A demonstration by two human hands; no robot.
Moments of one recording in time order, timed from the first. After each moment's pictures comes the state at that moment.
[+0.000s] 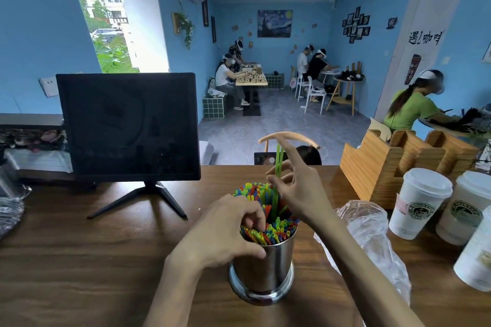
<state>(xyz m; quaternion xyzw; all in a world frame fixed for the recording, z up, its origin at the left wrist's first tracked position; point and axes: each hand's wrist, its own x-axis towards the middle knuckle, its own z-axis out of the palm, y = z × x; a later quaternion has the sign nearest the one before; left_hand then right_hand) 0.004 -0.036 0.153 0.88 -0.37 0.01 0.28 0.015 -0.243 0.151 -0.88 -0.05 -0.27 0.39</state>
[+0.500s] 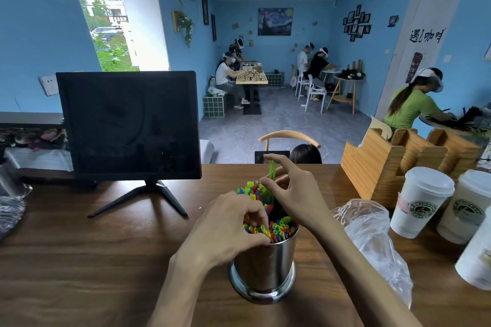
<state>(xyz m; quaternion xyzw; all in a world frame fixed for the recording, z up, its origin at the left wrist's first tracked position) 0.002 -0.041 0.151 0.89 -0.35 0.06 0.28 0.017 -0.241 0.137 -0.89 -0.05 -0.26 0.37</state>
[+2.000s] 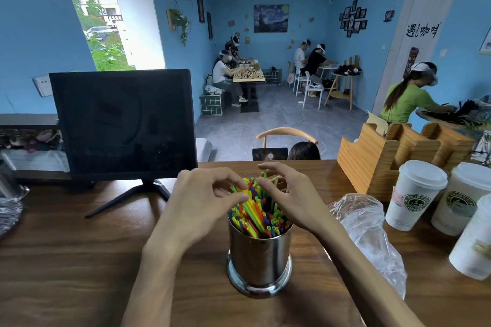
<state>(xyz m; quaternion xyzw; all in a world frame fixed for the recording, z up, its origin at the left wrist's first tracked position) -0.013 -0.026 0.197 0.85 -0.26 0.13 0.43 -0.003 -0.244 0.140 -0.89 -0.07 -0.21 0.39</state>
